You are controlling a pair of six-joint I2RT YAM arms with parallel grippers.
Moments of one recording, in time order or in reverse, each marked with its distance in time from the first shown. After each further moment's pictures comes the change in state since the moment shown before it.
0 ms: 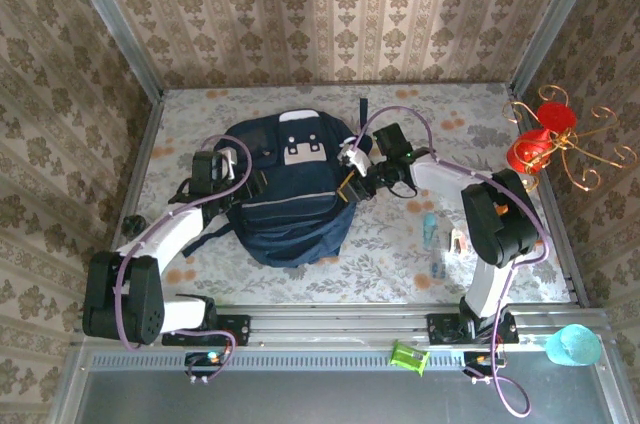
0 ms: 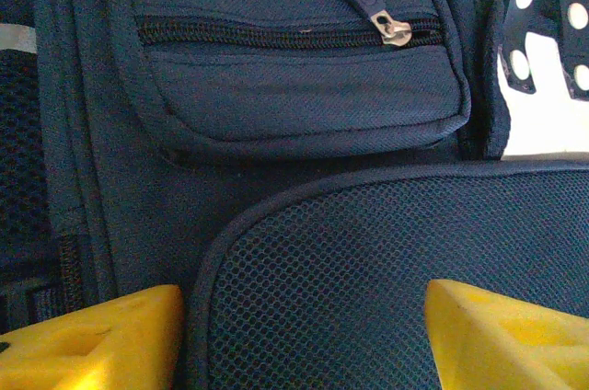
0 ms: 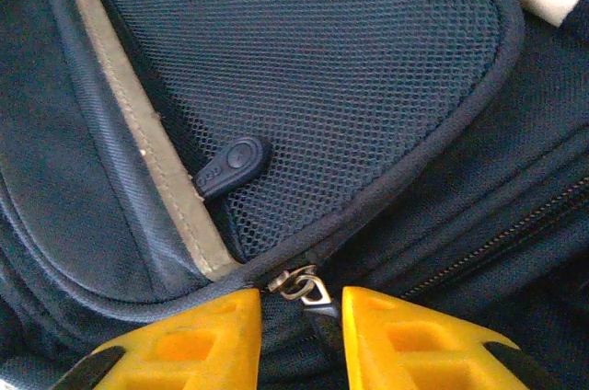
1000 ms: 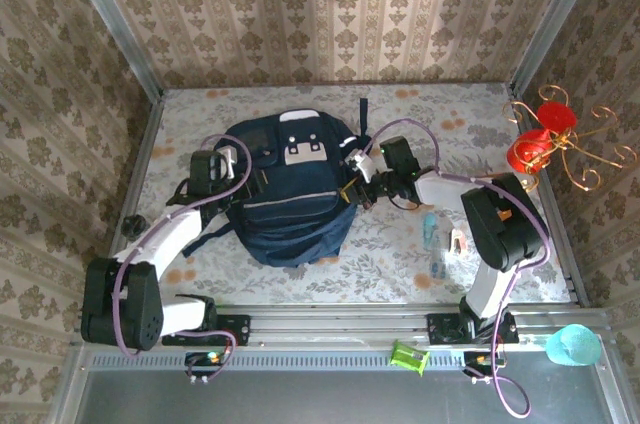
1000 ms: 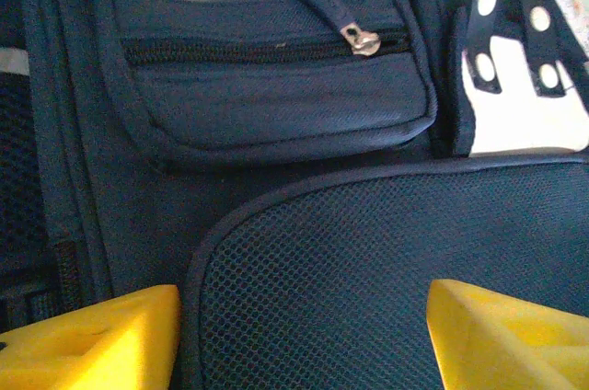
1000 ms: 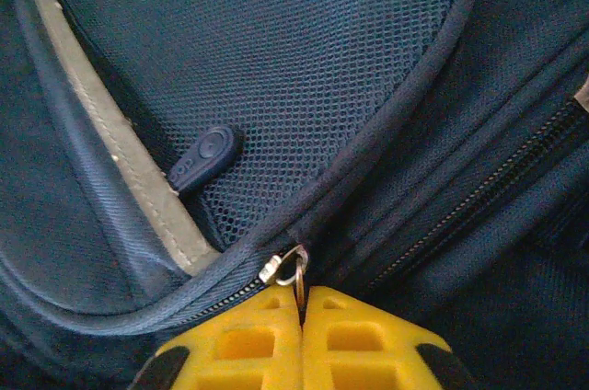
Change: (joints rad) left arm 0.000 -0.042 0.000 -0.007 0.014 0.026; right arm -0.013 -0.043 -0.201 0.316 0.009 0.203
